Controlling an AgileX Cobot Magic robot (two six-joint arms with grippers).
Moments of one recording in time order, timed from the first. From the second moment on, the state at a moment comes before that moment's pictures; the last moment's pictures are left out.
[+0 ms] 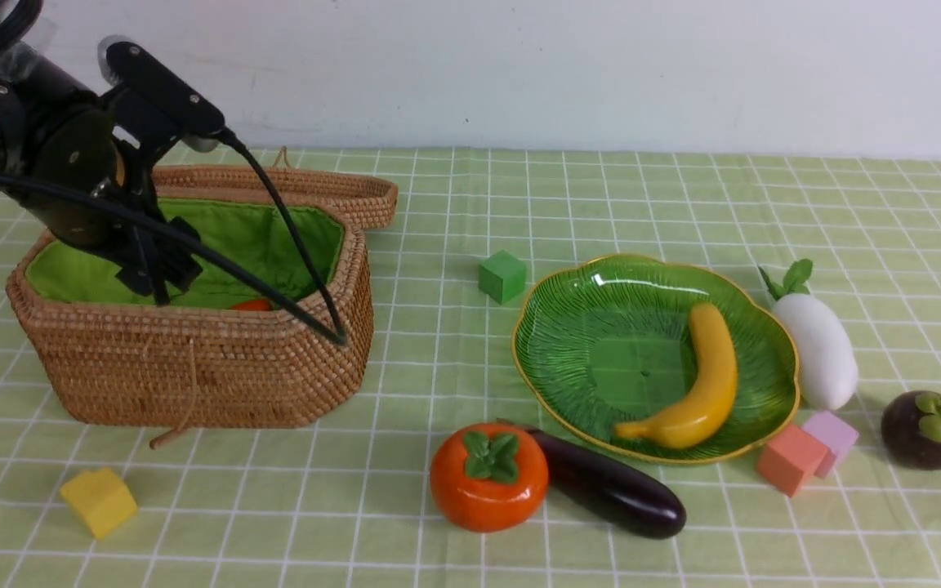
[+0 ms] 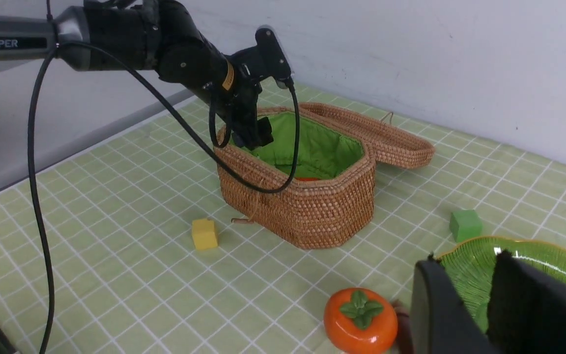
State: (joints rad) right arm 0.32 0.56 -1.10 0.56 0.92 -0.40; left arm -0.20 1.63 -1.29 0.51 0.66 -0.01
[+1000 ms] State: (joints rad) right arm 0.32 0.56 -1.10 0.42 1.25 -0.26; left arm -0.89 1.63 -1.22 0.03 0.74 0.05
